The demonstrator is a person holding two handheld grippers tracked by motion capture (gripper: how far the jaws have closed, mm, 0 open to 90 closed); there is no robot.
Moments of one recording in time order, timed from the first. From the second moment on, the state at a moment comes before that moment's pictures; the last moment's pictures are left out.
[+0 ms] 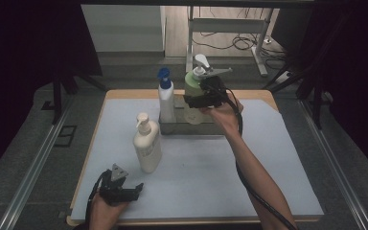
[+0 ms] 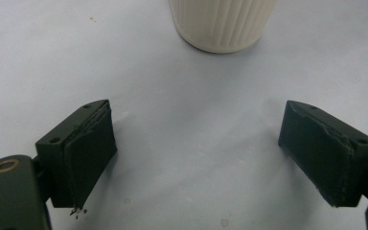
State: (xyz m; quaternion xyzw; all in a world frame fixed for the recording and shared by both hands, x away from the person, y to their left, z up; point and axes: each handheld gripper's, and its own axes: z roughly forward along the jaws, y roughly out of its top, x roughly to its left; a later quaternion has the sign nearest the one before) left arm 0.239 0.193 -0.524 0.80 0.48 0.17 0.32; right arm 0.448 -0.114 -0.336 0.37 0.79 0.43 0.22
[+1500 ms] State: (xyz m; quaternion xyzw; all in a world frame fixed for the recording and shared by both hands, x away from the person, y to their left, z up) left arm 0.239 0.194 -0.523 0.80 0.48 0.17 0.32; right arm 0.479 -0.106 -0.393 0.40 0.80 0.40 0.21
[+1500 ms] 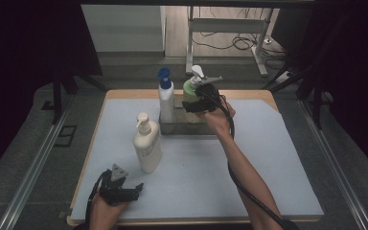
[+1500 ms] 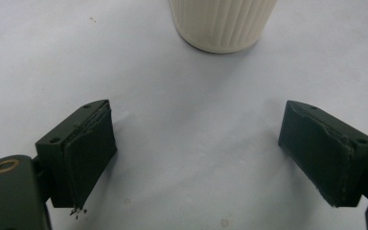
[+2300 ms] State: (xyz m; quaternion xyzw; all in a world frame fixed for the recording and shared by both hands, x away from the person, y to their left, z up) left arm 0.239 0.194 -0.523 0.80 0.48 0.17 0.32; right arm 0.482 -0.105 -0.424 0.40 0.81 0.38 0.19
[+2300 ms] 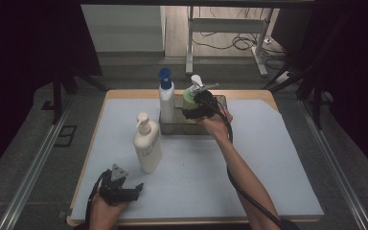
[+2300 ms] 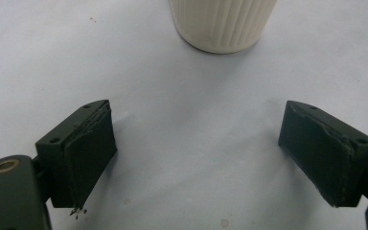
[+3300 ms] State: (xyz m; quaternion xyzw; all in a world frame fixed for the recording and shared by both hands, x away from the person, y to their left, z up) left arm 0.239 0.193 -0.523 0.80 0.48 0.17 0.32; right arm 0.477 -0.118 -0.423 0.41 0.82 0.36 0.19
